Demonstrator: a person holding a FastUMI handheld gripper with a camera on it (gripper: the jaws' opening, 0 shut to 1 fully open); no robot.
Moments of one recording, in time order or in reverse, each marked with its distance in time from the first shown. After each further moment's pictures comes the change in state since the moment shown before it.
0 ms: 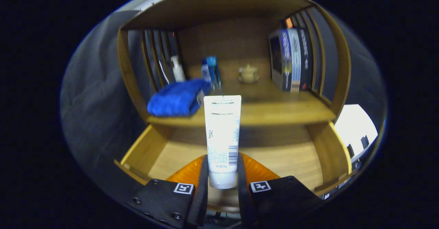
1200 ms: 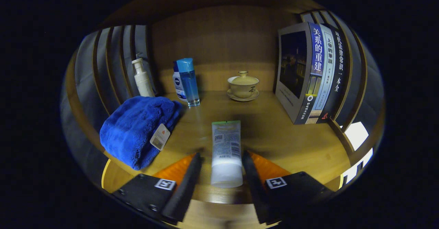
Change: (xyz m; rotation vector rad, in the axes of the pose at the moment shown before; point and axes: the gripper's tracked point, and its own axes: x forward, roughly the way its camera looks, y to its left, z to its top) arm 0.150 -0.025 0.042 -0.013 0.126 -0.052
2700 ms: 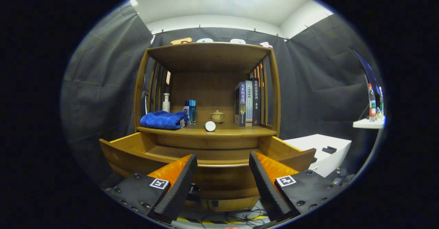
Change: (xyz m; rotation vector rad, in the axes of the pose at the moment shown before) arm -0.250 0.004 -0.174 -0.008 -0.602 -0.174
